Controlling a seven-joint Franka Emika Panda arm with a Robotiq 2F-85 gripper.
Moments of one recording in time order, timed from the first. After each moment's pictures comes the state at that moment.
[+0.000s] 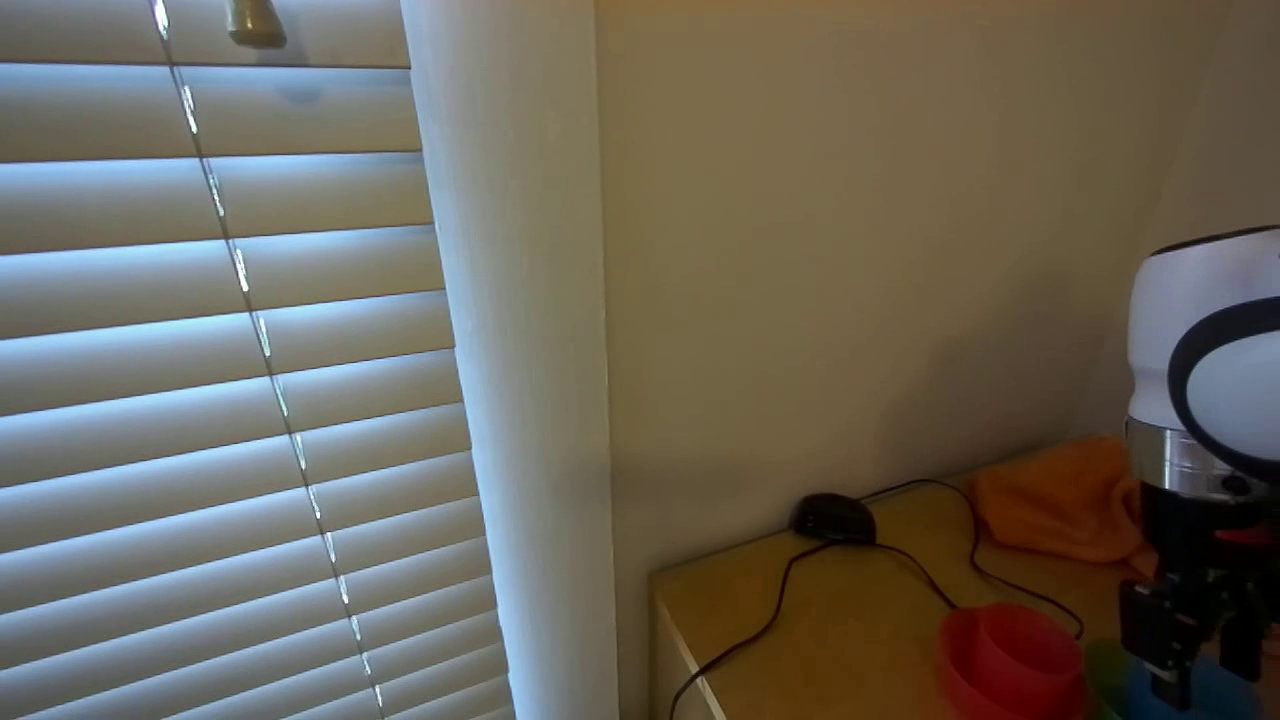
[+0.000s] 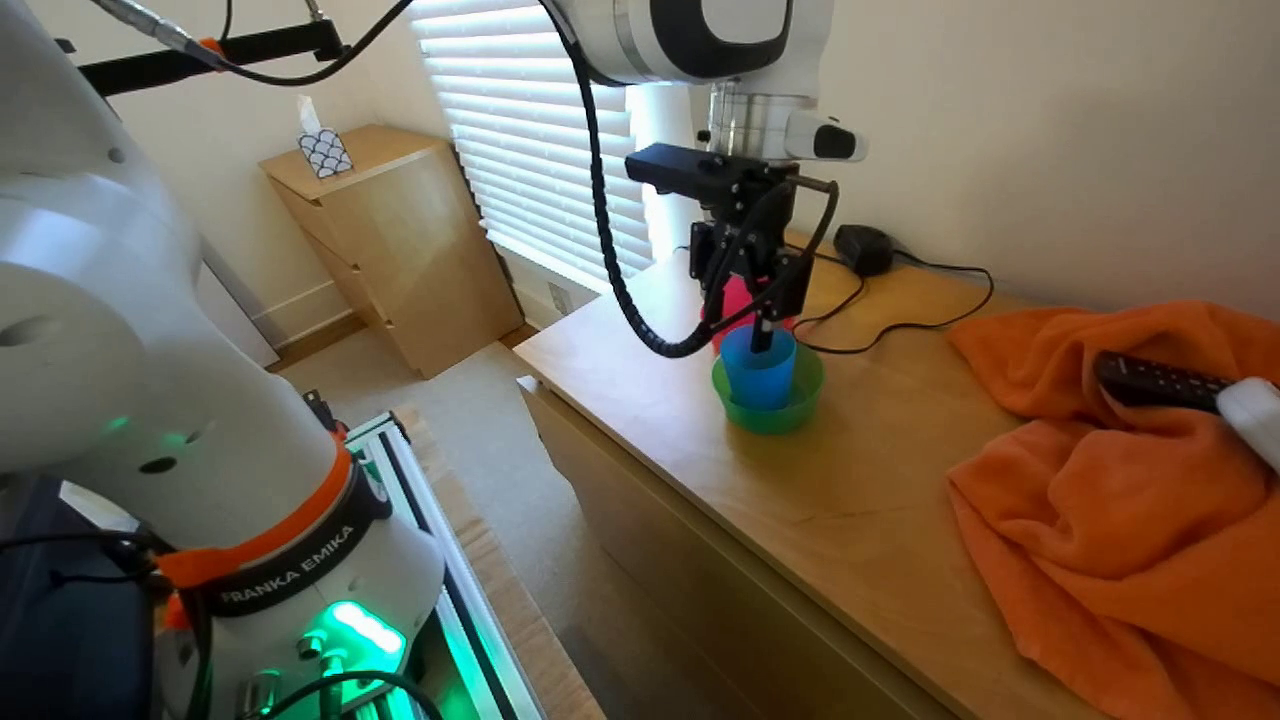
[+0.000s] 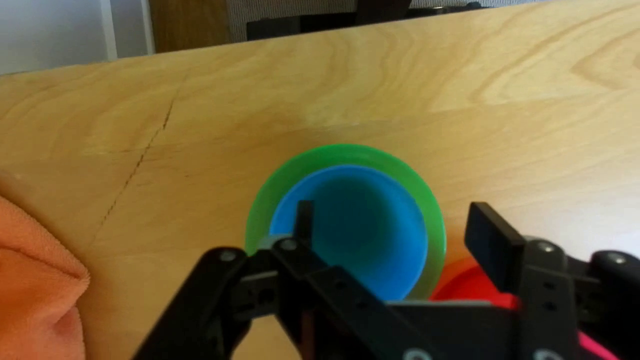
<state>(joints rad) -0.05 0.06 -0.06 -2.44 -0.11 2.24 -0.01</state>
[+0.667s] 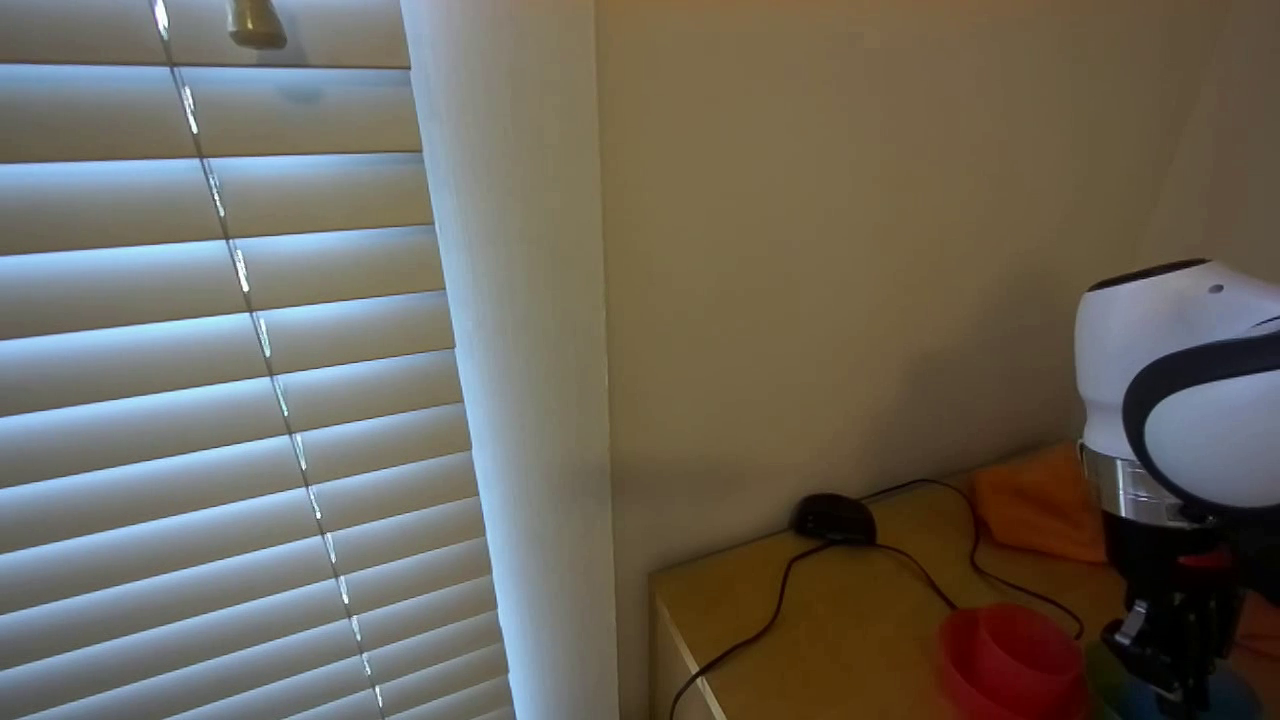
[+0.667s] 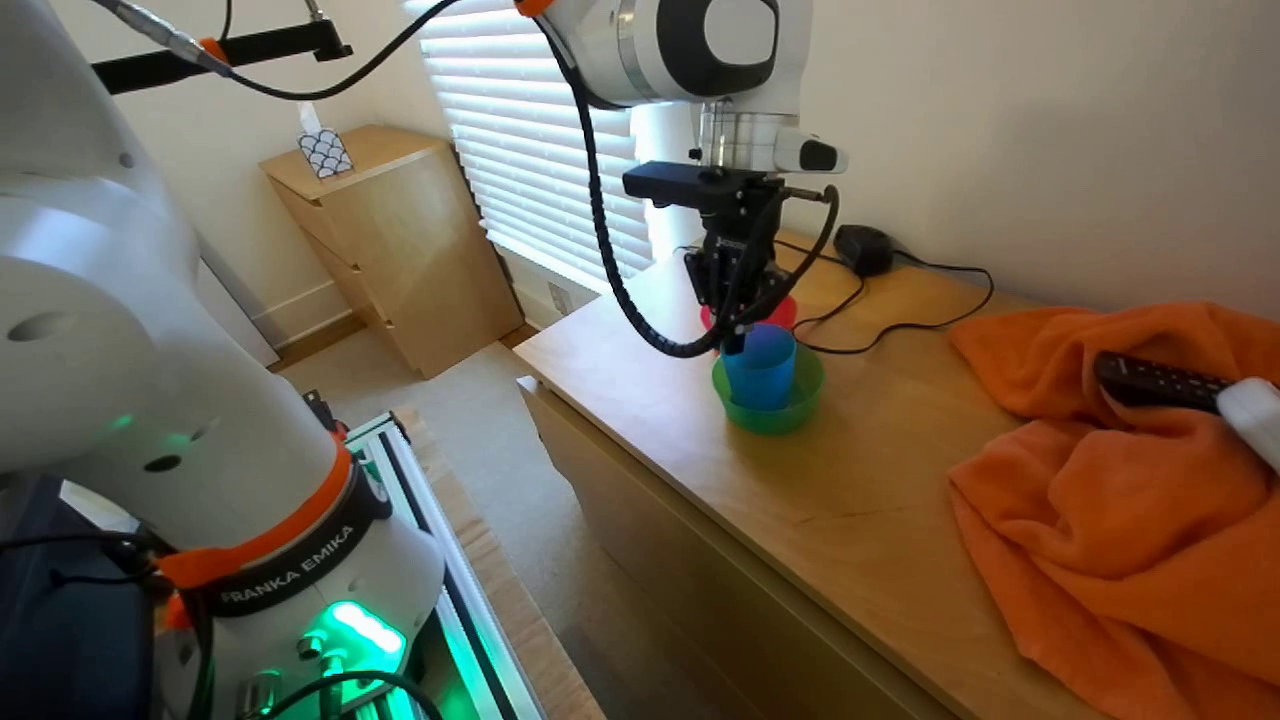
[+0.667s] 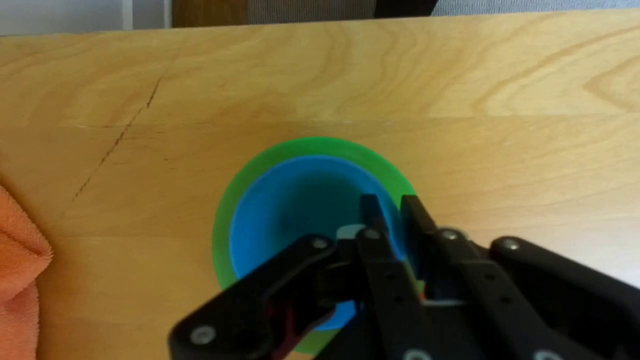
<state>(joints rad) -0.03 0.13 -0.03 -2.41 -0.16 2.24 -0.01</state>
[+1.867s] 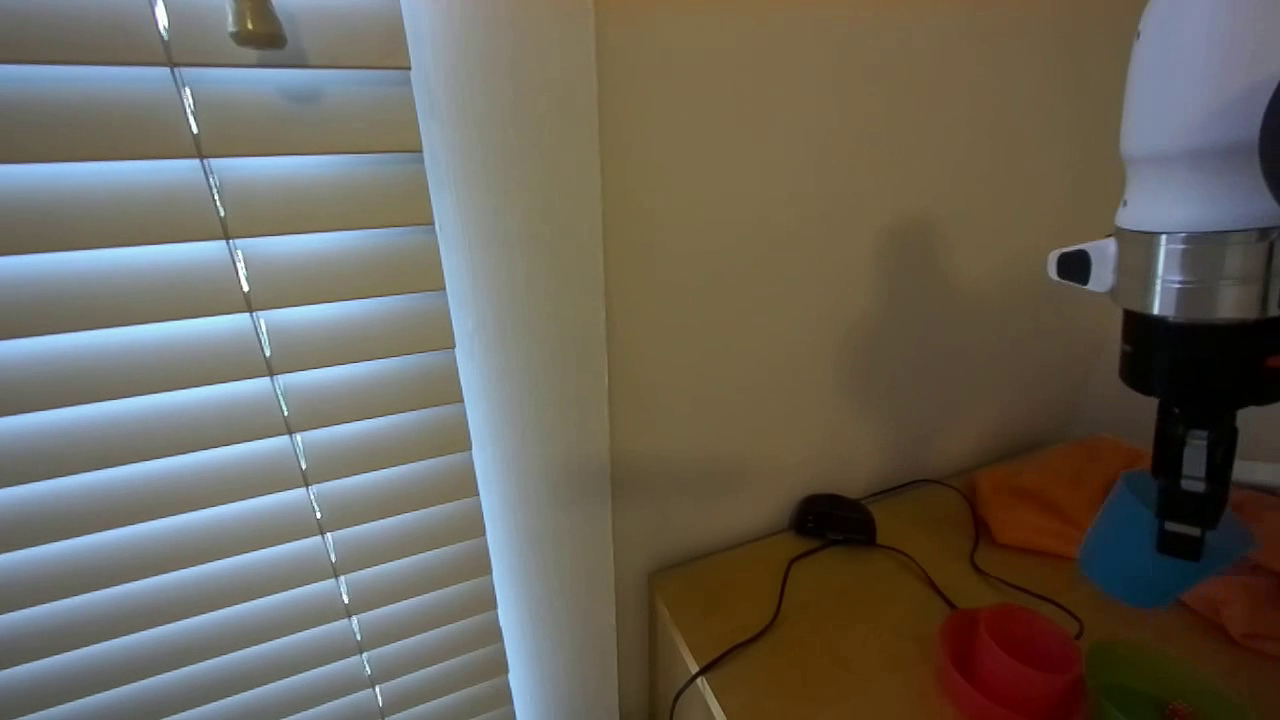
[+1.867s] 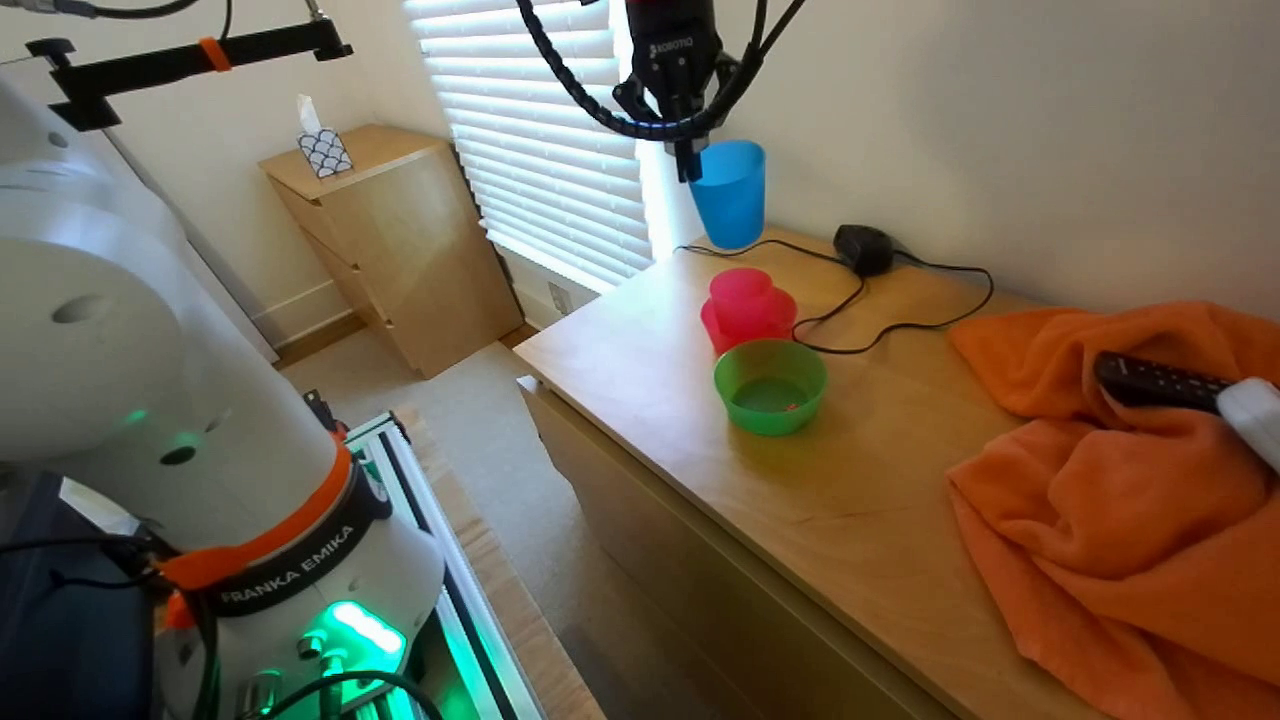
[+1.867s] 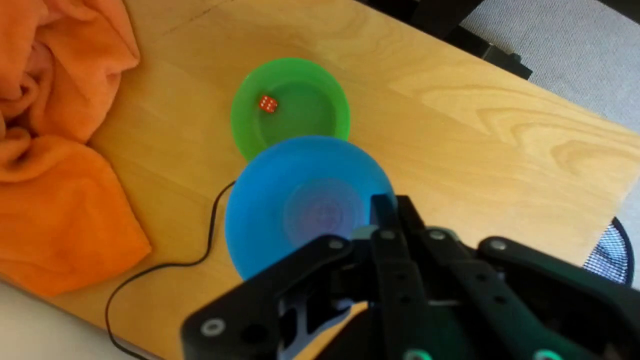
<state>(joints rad) 0.08 -0.23 0.04 -2.36 -0.19 1.99 -0.33</state>
